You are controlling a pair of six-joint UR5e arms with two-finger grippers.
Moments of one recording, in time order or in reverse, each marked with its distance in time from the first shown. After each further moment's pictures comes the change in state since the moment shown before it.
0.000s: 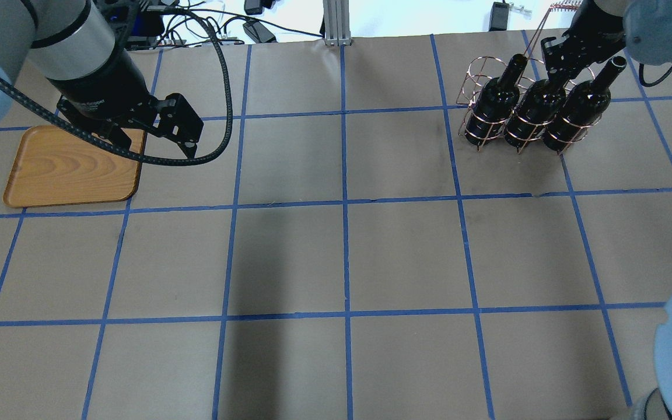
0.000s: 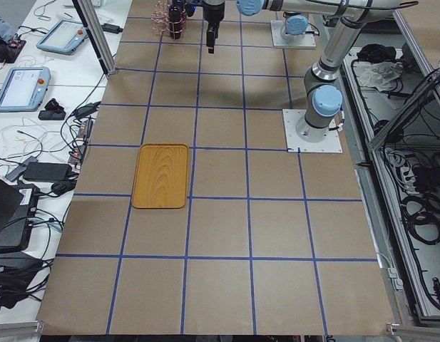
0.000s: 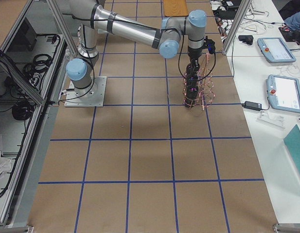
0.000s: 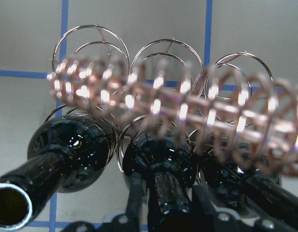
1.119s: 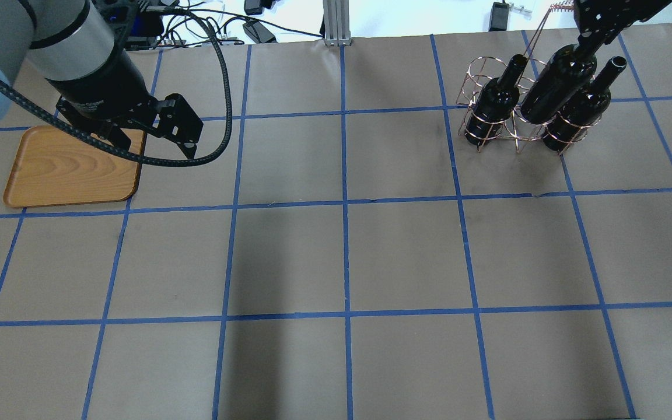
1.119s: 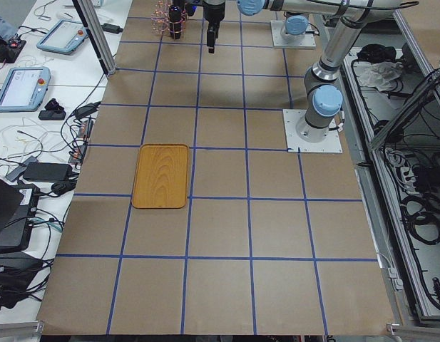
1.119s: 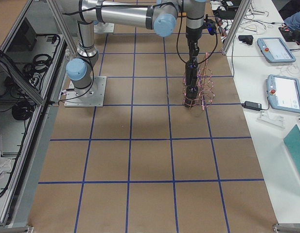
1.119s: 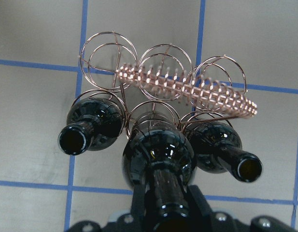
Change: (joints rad) left arm 0.000 0.000 0.000 0.000 0.000 0.000; right arm 0.002 -0.141 -0.156 0.302 -0.004 -0.051
